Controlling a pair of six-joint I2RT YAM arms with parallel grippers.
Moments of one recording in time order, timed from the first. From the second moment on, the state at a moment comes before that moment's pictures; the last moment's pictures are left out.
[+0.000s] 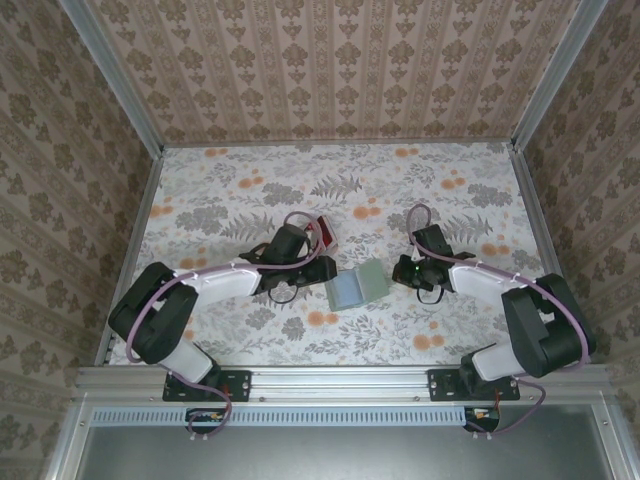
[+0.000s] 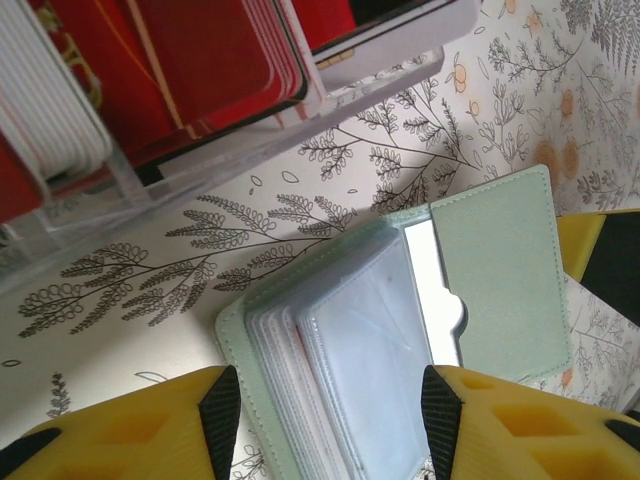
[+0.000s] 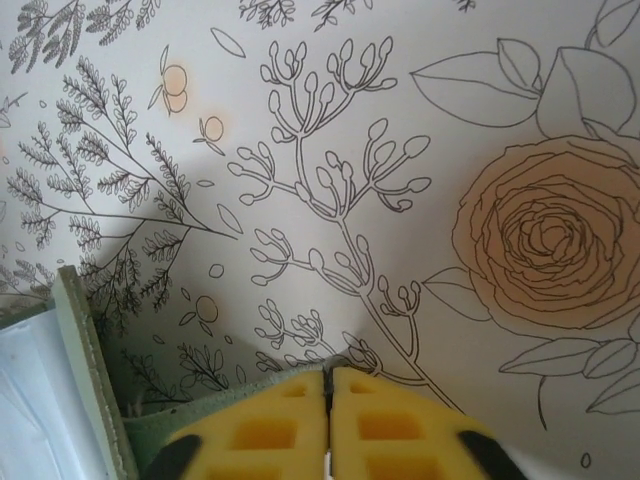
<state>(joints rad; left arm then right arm) -0.75 1.55 0.74 -0.03 0.32 -0.80 0.31 1.42 0.60 -0.23 -0.22 0.63</state>
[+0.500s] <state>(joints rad) -0.75 1.56 0.79 -0.05 0.32 -0.78 0.35 1.19 0.89 -0.53 -0.21 0.49</state>
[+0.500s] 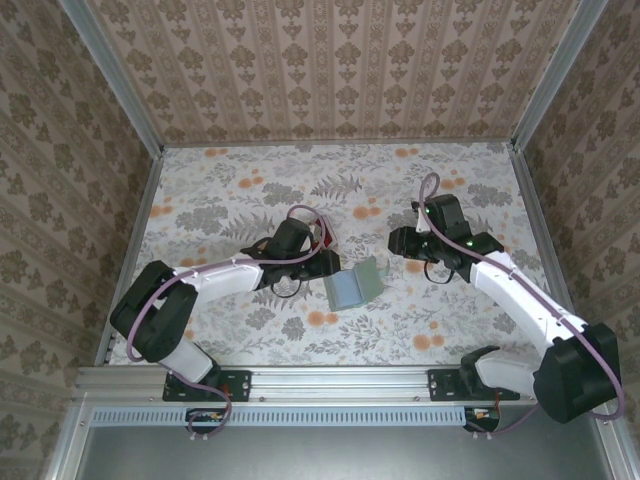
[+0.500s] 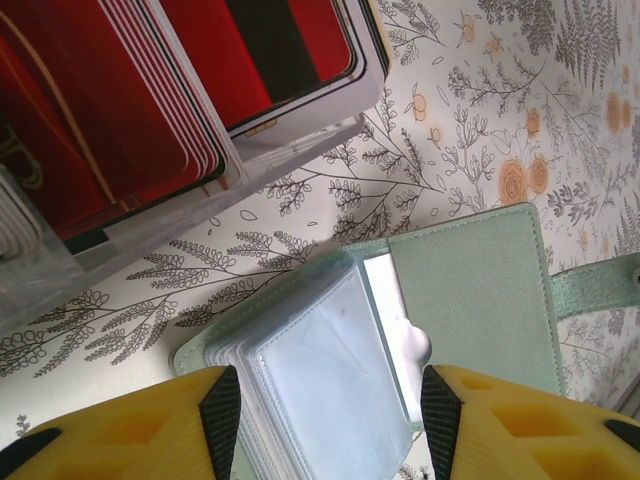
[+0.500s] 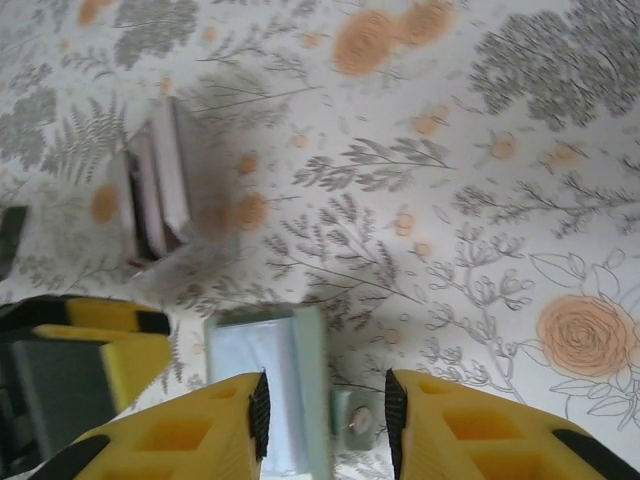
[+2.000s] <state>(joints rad) -0.70 1.49 0.70 -0.07 0.26 -0.77 0.78 1.68 0.94 -0.43 -0.04 0.47</state>
